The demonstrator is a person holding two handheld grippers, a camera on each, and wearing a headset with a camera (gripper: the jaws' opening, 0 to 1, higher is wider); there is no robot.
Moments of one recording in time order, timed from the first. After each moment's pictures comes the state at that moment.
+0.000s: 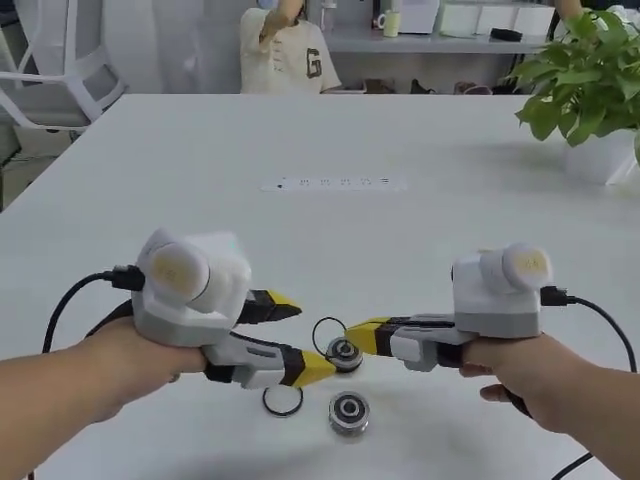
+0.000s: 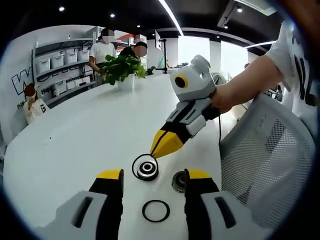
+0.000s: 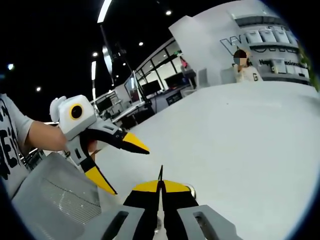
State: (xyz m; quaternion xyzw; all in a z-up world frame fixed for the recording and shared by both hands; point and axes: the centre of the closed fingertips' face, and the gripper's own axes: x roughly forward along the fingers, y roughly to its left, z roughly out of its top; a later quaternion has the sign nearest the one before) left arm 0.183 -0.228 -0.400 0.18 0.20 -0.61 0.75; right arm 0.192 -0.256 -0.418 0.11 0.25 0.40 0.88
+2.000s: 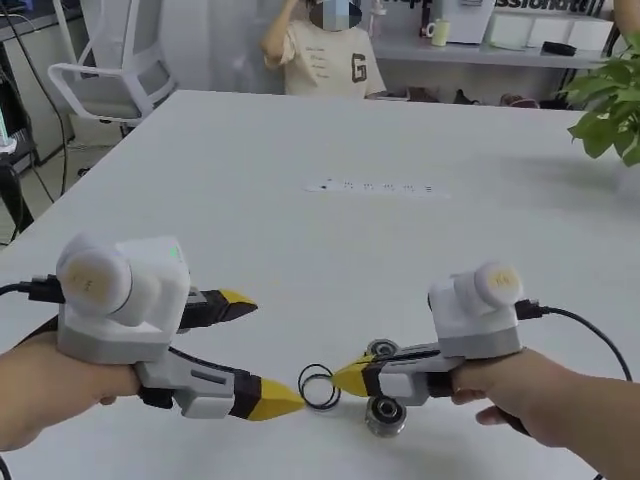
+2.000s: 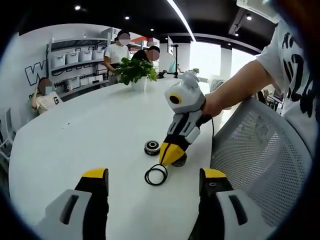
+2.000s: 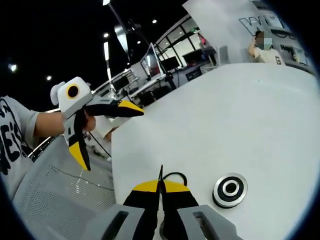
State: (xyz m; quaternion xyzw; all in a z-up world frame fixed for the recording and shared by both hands) left arm 0.161 -0.148 -0.387 0.15 0.20 -0.57 0.78; right arm 0.164 -0.192 -0.451 0.08 0.33 0.48 0.81
